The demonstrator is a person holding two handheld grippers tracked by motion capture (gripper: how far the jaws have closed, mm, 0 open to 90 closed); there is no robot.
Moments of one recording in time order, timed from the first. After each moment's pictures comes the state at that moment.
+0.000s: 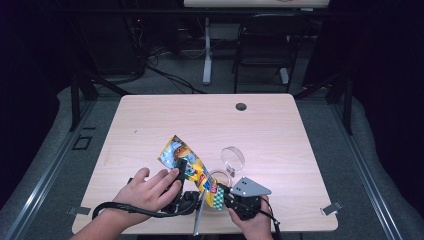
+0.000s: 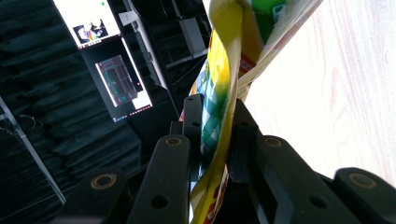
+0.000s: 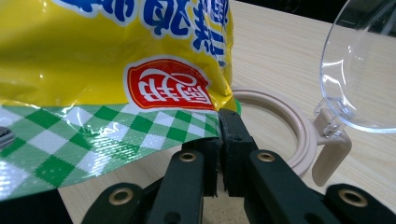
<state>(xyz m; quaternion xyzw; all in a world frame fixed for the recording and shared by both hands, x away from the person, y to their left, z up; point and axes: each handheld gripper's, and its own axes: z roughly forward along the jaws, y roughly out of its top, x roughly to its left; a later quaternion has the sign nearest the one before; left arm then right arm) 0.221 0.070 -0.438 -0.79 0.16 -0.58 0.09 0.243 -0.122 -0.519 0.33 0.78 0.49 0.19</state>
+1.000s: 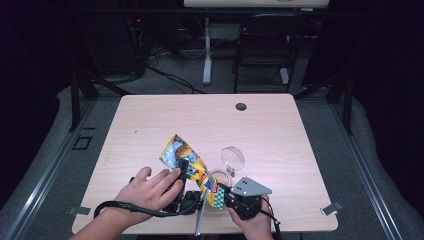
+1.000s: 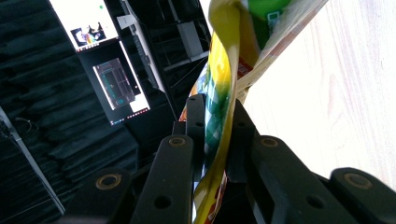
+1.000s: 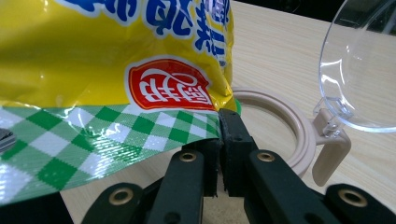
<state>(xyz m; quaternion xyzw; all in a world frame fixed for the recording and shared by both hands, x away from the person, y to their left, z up) 0.221 0.066 -0.434 -0.80 0.16 -0.58 0.09 0.244 -0.123 -0.519 0.34 0.78 0.49 0.19</state>
